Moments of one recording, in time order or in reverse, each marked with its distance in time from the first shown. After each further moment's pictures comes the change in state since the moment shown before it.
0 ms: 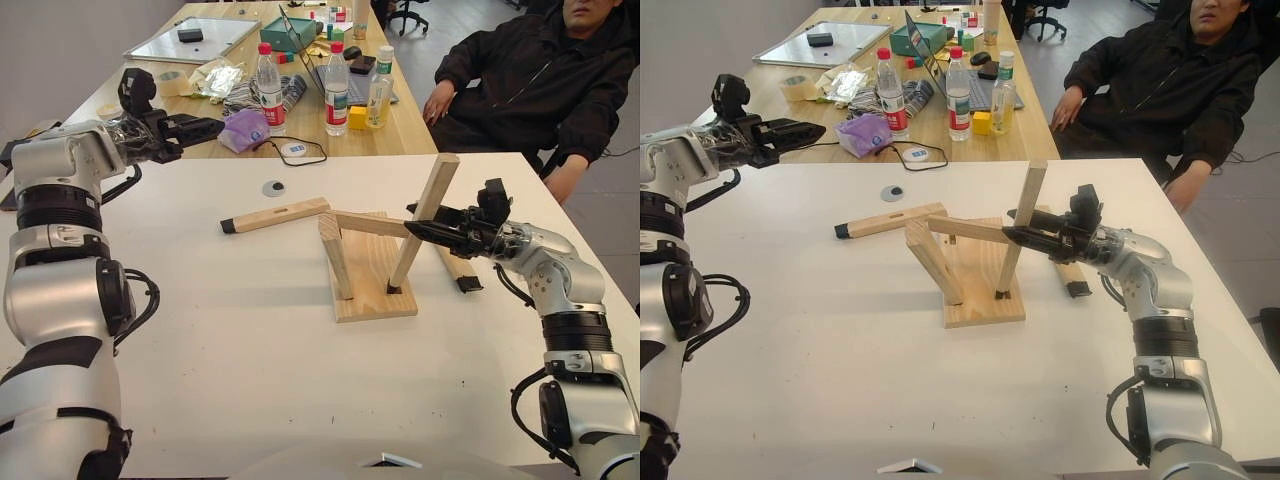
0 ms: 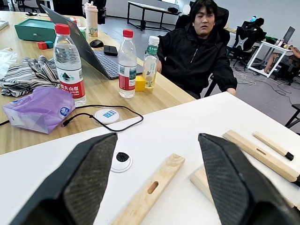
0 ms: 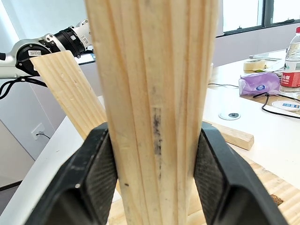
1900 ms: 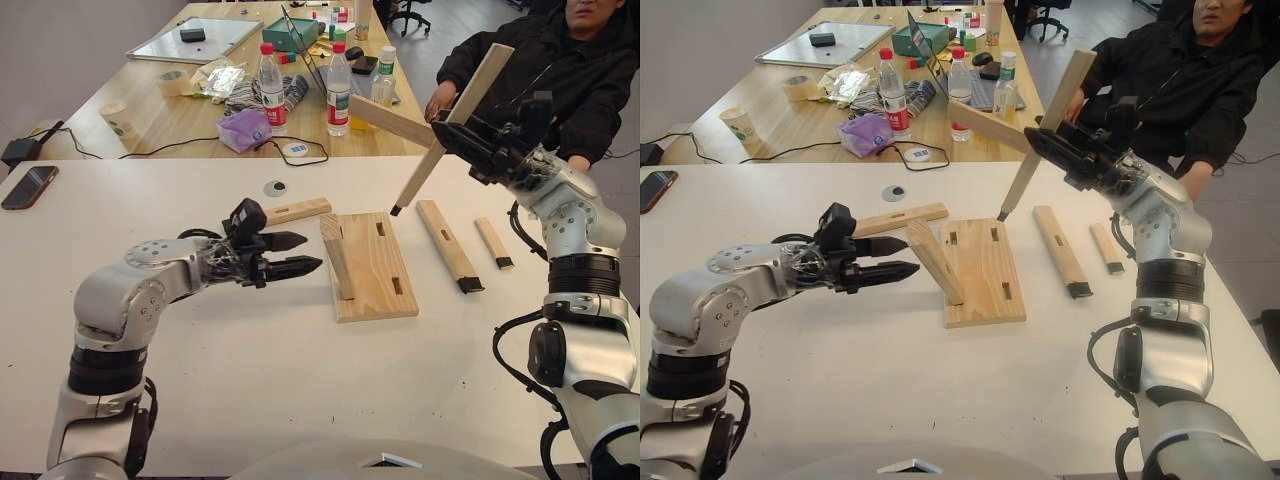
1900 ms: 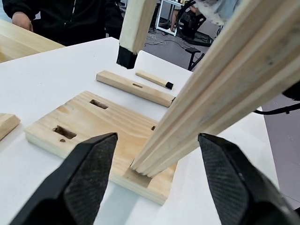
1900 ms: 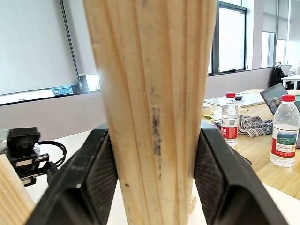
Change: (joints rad) left arm 0.791 -0.136 -0.064 -1.378 -0.426 0.438 0.153; right arm -0.308 0.023 -0.142 0.205 0.007 0.000 -0.163
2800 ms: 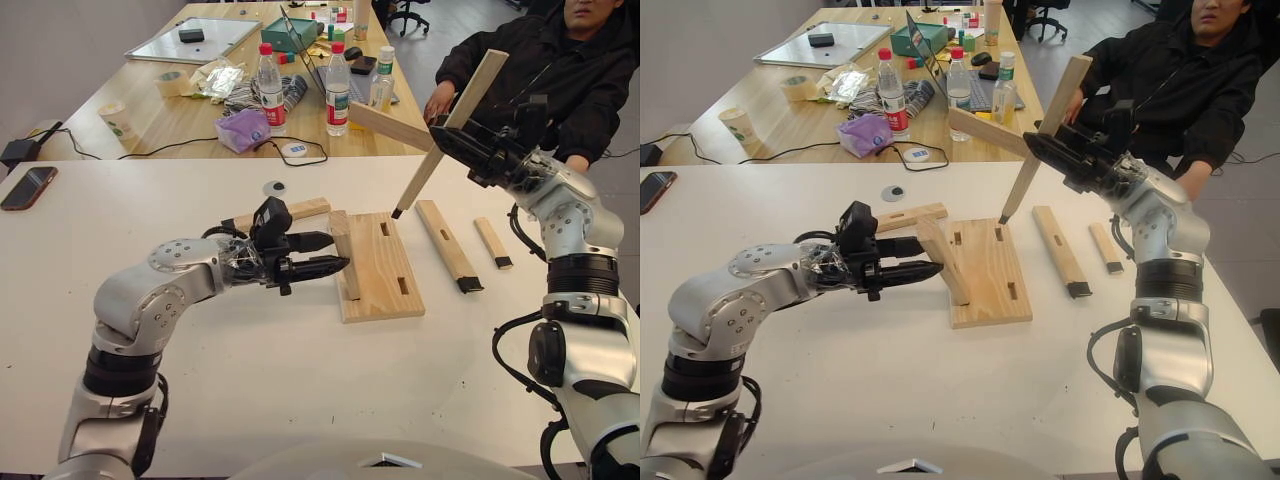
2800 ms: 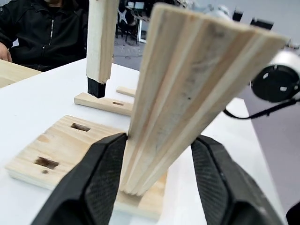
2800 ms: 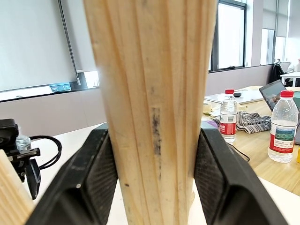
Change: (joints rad) left arm -0.047 0.076 -0.135 0.003 0.011 -0.175 -0.027; right arm -0.002 0.001 0.007 0.022 -0.021 -0.013 0.015
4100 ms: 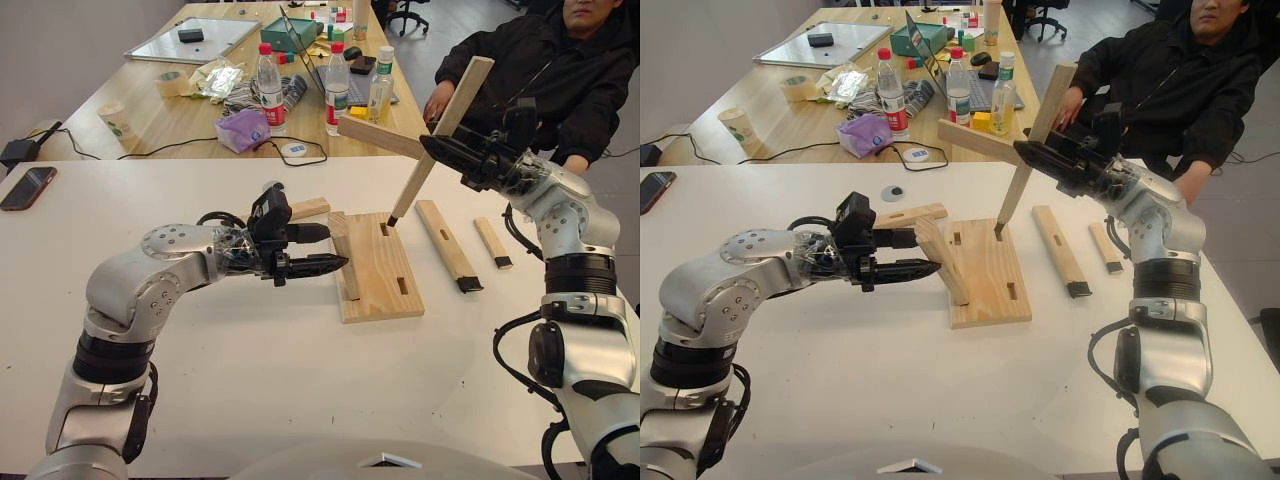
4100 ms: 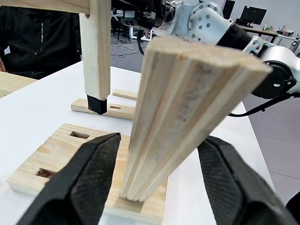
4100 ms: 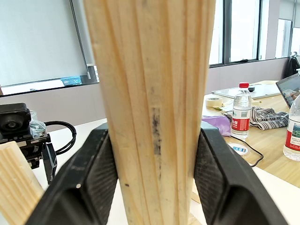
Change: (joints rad) left arm -0.054 -0.050 0.006 0.015 -0.049 0.035 0.020; right arm 0.000 -0.001 0.033 -0.018 0.000 0.028 0.028
